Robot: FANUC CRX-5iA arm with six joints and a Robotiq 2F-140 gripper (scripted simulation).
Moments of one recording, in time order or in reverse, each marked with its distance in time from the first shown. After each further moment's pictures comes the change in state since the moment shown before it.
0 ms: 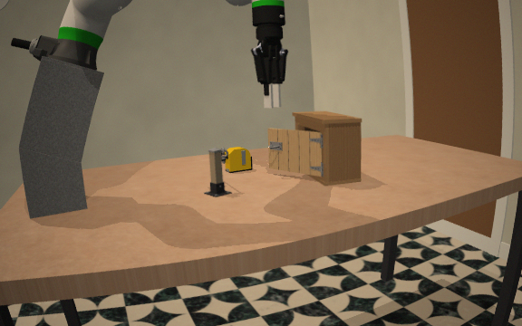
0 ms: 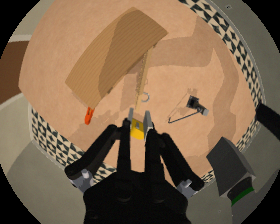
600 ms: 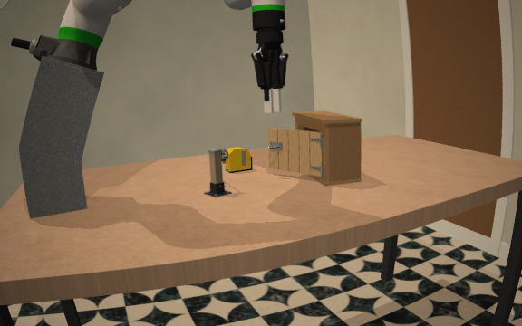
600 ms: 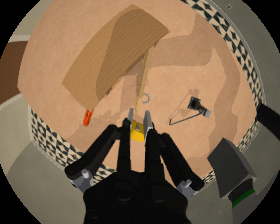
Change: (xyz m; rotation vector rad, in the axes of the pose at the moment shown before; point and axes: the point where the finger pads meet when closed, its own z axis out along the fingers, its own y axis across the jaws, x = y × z) arm 0.000 0.000 0.014 0.000 0.001 0.000
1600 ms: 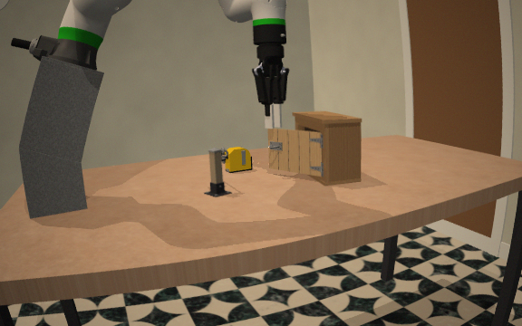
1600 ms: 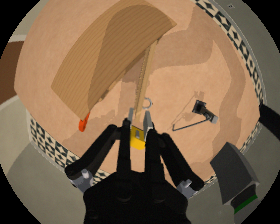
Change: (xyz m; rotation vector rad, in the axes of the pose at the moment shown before) arm 0.000 0.000 0.043 0.000 0.000 0.000
